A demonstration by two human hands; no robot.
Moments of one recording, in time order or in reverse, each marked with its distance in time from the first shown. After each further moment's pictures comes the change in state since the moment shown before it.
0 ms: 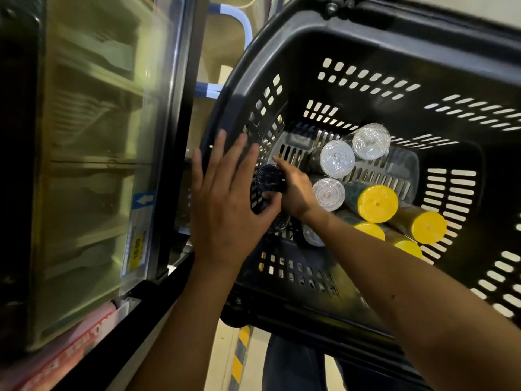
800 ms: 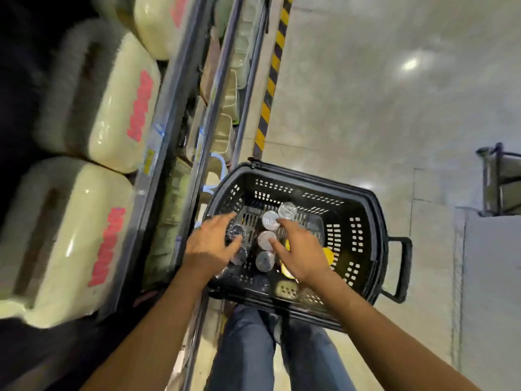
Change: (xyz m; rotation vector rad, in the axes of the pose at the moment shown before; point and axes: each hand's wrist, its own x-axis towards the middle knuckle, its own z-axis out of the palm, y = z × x) left_hand 0.025 0.072 -0.214 -0.227 -0.513 -0.157; right_hand -0.243 -0.183 -0.205 -0.344 0.139 -0.036
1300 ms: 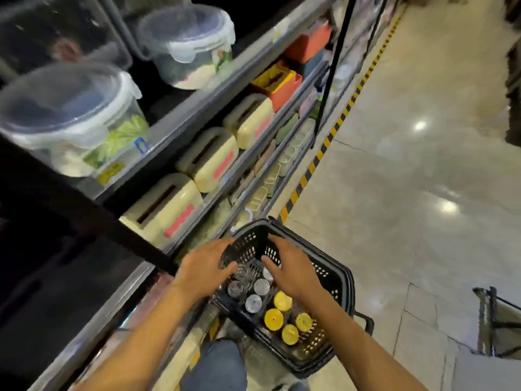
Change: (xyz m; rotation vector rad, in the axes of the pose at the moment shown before) left_hand -0.191 0.097 -0.091 0.008 0.331 -0.062; right_hand -0.133 -0.072 -0.138 -0.155 -0.023 -0.440
